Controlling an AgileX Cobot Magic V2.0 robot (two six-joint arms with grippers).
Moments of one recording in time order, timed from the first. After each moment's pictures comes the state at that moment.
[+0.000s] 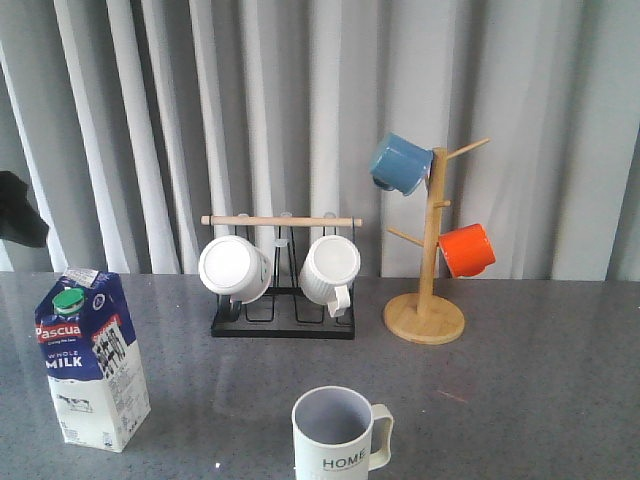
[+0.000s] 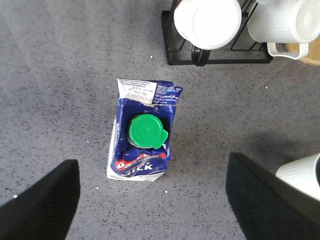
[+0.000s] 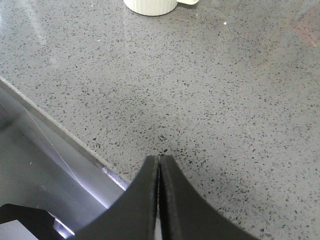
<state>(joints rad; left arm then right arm) 0.11 1.60 -1.91 -0.29 1.27 0.12 0.30 0.54 -0.37 0.36 0.63 -0.46</state>
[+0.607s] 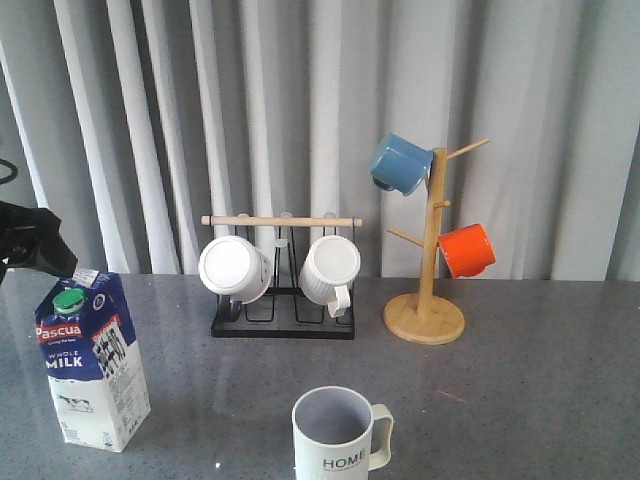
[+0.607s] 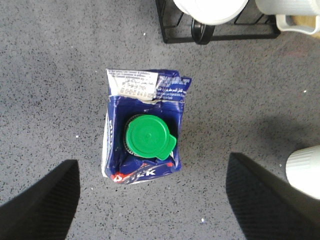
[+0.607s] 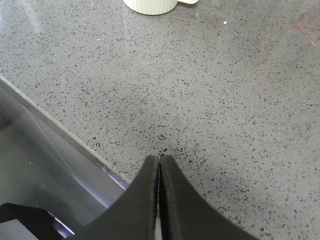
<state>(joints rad) 0.11 1.71 -1.91 -0.32 1.27 0.18 0.30 0.54 -0.37 0.36 0.63 -0.46</state>
